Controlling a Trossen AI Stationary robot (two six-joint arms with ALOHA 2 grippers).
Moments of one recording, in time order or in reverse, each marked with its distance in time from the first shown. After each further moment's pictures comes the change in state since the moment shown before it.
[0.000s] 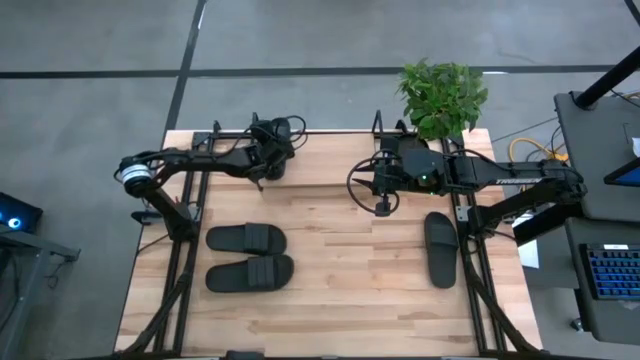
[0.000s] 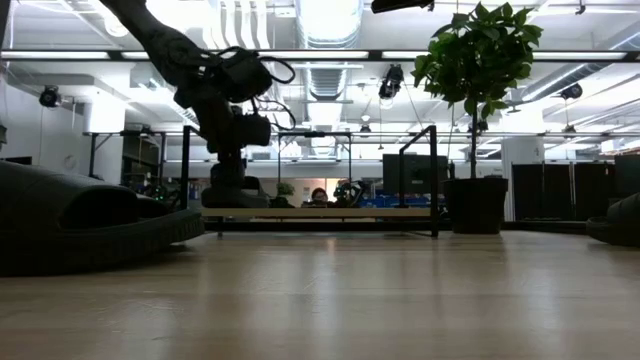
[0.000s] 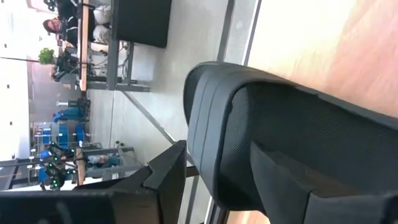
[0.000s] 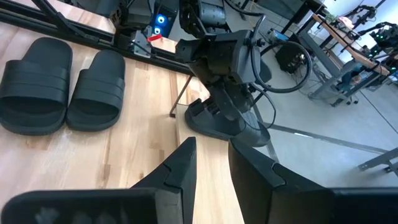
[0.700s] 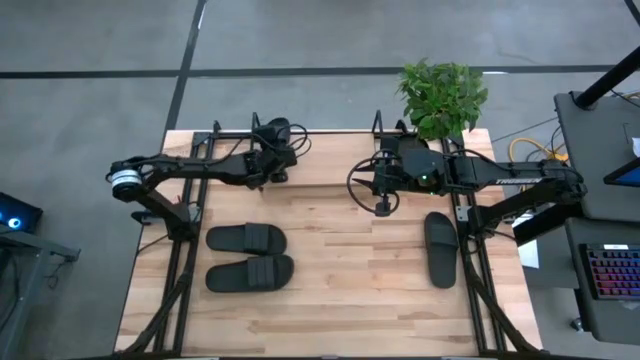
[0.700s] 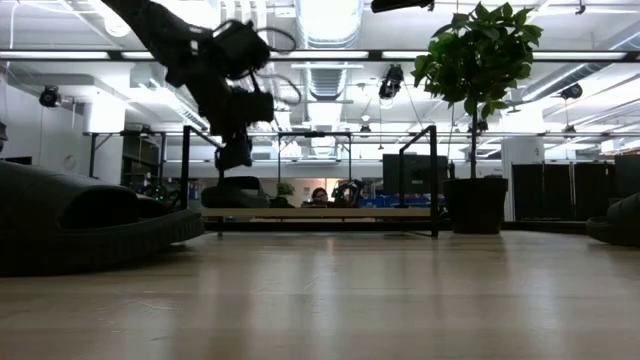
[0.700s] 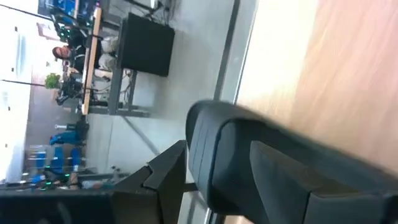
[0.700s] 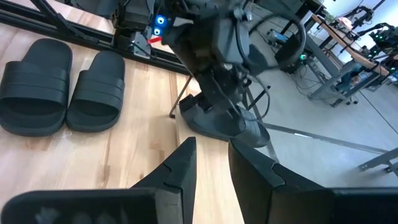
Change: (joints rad) left arm -0.118 -0.090 -0.006 -0.015 0.002 -0.044; right arm 0.000 0.000 0.000 0.003 0.000 0.000
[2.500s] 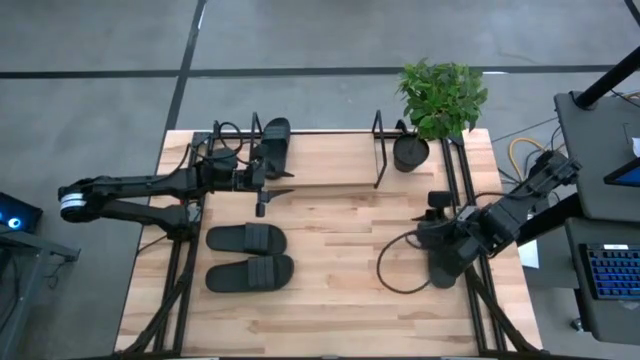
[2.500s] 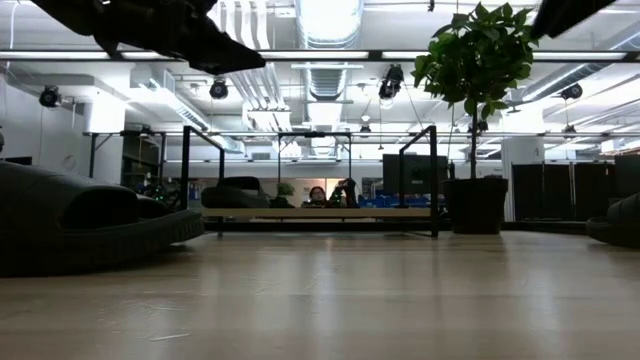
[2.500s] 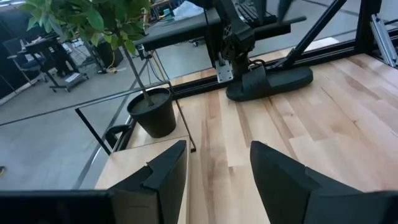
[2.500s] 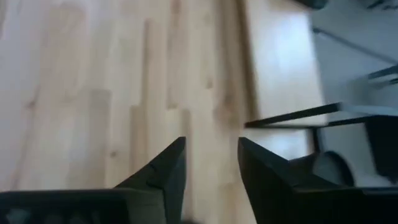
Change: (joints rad) left arm -0.074 -0.510 -0.255 0.273 0.999 -0.250; right arm 0.654 -0.049 -0.036 -0.891 0.361 0.792
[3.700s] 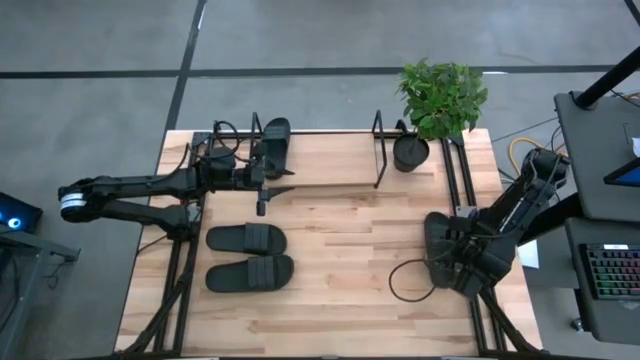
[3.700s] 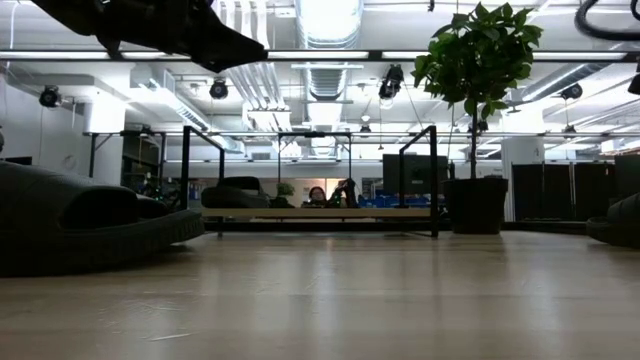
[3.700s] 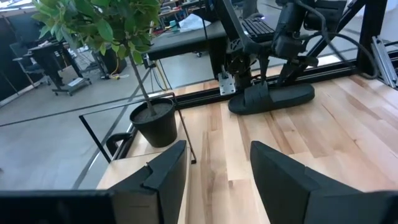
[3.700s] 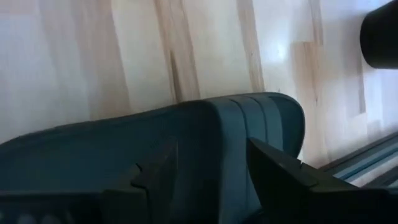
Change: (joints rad) left arm 0.000 0.000 0.000 0.050 0.000 -0.051; right arm 0.338 0.059 -0.478 0.027 -0.228 0.718
